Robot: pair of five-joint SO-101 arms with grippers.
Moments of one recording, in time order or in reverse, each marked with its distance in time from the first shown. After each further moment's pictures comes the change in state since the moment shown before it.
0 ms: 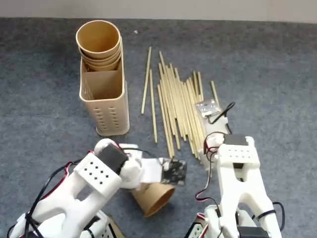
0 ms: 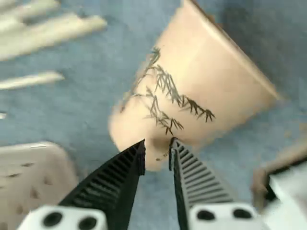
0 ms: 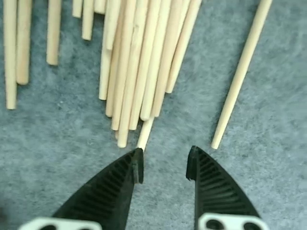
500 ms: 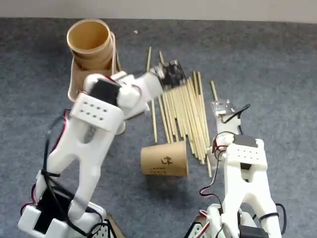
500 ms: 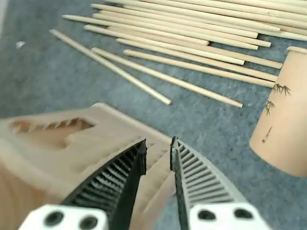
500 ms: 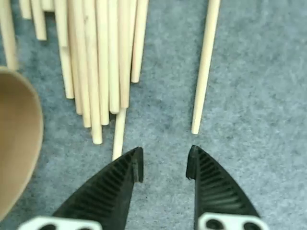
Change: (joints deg) left arm -14.4 22.5 -52.7 10.6 10.7; right arm 5.6 0.0 0.0 0.0 -2.5
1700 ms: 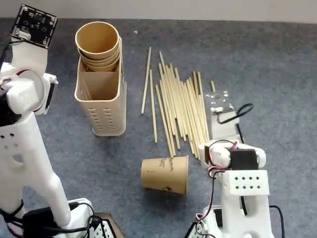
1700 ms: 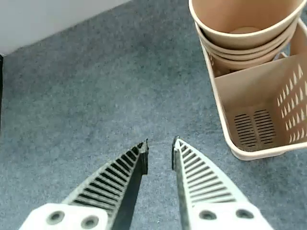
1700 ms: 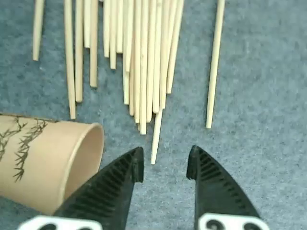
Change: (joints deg) left arm -34.4 -11.3 -12.9 9.6 16.2; right arm -10.1 -23.7 -6.9 19.4 -11.5
